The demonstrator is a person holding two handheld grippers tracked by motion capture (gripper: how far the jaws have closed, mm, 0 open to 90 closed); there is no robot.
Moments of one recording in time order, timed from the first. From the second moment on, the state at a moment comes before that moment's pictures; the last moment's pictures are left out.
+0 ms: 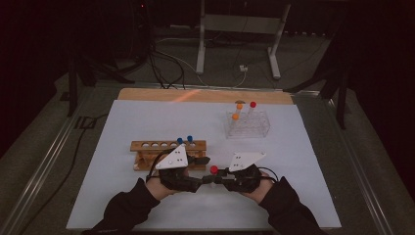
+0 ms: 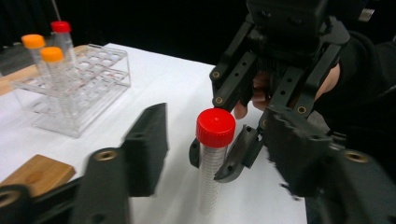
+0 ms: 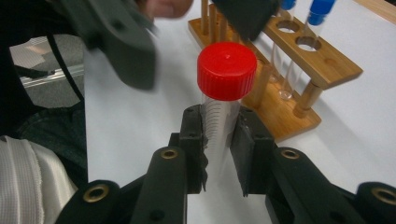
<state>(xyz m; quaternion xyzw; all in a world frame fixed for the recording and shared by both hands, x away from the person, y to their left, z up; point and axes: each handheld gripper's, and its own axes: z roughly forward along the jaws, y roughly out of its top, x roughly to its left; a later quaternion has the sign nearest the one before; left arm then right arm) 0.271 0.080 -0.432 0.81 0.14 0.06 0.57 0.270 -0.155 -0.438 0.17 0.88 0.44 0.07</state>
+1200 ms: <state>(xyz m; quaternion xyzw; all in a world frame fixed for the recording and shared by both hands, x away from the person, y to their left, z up) 0.292 0.139 -0.374 0.79 0.20 0.17 0.56 0.275 -0.168 -0.426 0.21 0.84 0.50 0.09</state>
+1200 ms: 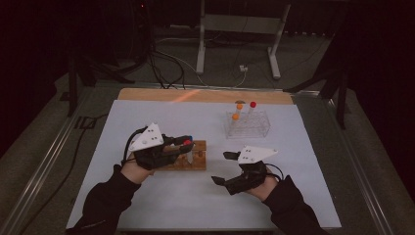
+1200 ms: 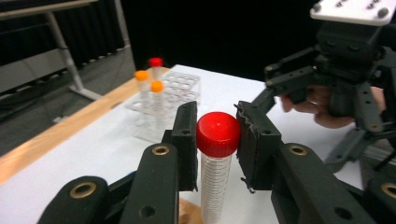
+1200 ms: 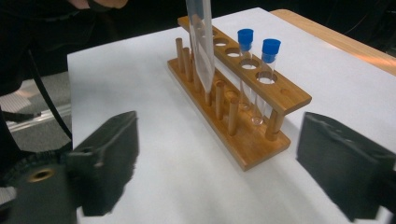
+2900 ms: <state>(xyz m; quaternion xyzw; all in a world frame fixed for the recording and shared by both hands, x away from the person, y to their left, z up) 0.341 0.165 -0.444 0.79 0.30 0.18 0.51 0.277 -0.180 -0.422 0.22 0.83 0.50 0.09</state>
